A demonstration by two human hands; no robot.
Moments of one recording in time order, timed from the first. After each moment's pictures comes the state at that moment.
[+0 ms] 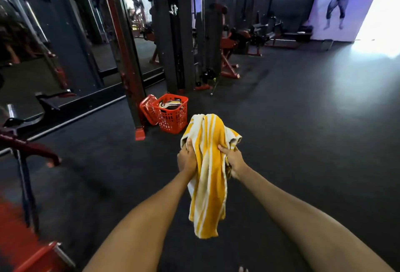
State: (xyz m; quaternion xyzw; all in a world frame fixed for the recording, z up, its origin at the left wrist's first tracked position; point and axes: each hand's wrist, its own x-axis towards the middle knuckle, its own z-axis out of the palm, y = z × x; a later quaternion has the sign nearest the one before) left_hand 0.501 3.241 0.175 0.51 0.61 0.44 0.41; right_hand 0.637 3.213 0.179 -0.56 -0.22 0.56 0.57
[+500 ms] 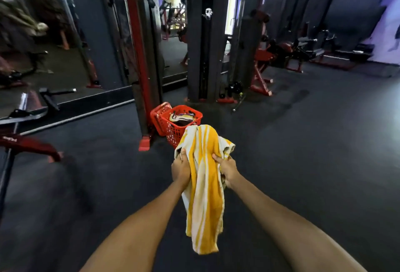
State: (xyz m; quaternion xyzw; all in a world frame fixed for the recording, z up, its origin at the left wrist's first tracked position) left_hand 0.628 3.536 0.175 0.40 0.66 0.50 0.38; right_hand 0.766 3.538 0.193 -0.56 -0.31 0.60 0.48
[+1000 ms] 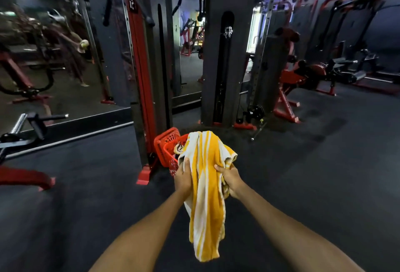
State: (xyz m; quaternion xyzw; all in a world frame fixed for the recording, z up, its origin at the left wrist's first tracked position) left_hand 0.662 3.893 0.185 0.34 0.63 0.56 0.42; right_hand 0.804 3.920 0.201 -0.54 -0.39 0.62 0.43
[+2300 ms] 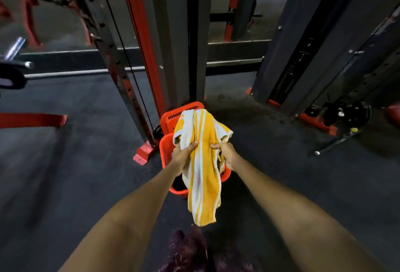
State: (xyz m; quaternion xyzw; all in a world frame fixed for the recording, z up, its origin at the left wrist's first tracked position) left_hand 0.590 4.555 0.057 0.05 0.68 0.56 0.48; right_hand 0.707 4.658 0.068 -0.55 -0.42 0.71 0.10
